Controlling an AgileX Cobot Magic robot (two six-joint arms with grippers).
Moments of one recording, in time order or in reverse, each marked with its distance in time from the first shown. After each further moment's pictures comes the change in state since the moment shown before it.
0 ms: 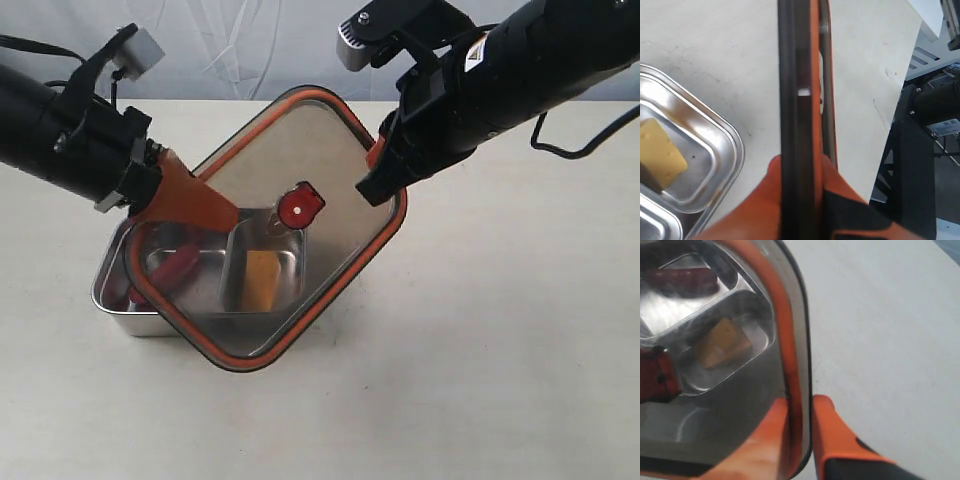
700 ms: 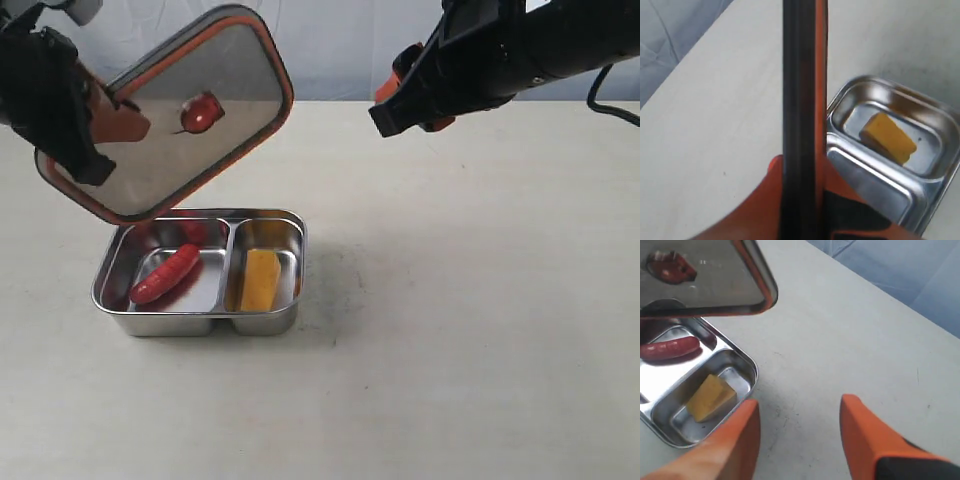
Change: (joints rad) left arm -0.027 -0.200 -0.022 0.485 -0.481 0.035; right arm 0.004 -0.144 0.000 -0.135 -0.063 0.275
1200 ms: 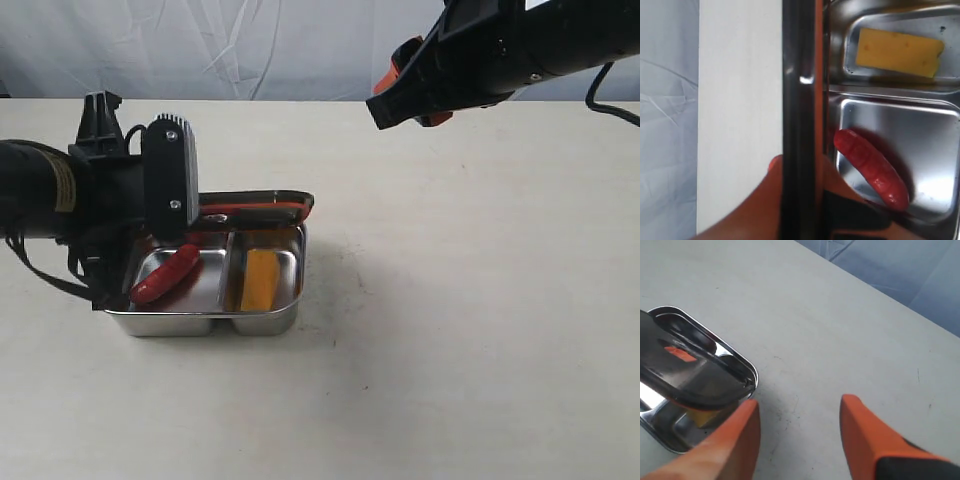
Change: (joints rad) left arm -0.347 -0.002 0.301 0.990 -0.386 -0.461; right arm 0.000 0.000 0.000 -0.007 -0.012 0.034
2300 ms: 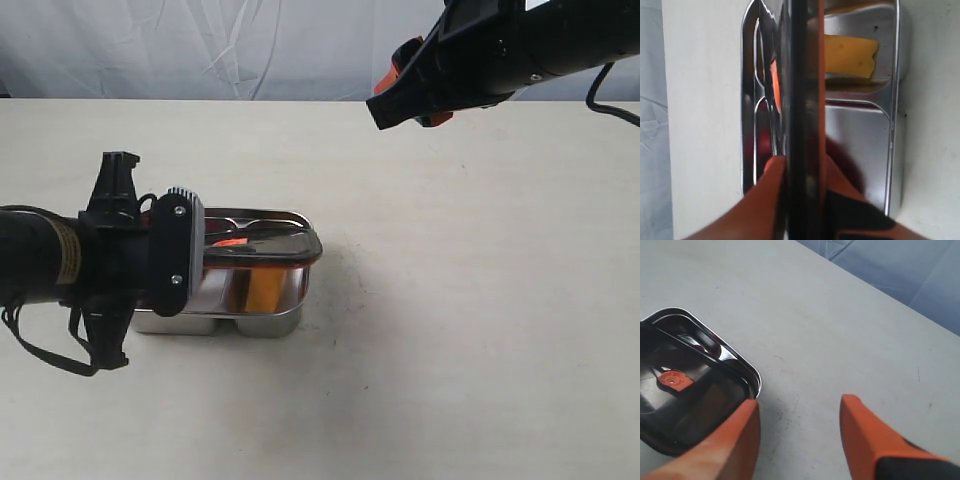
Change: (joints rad) left arm -0.067 -0.012 0.145 0.056 -0.093 -0.055; right arm 0.000 0.000 0.000 -0.004 0.002 0.006
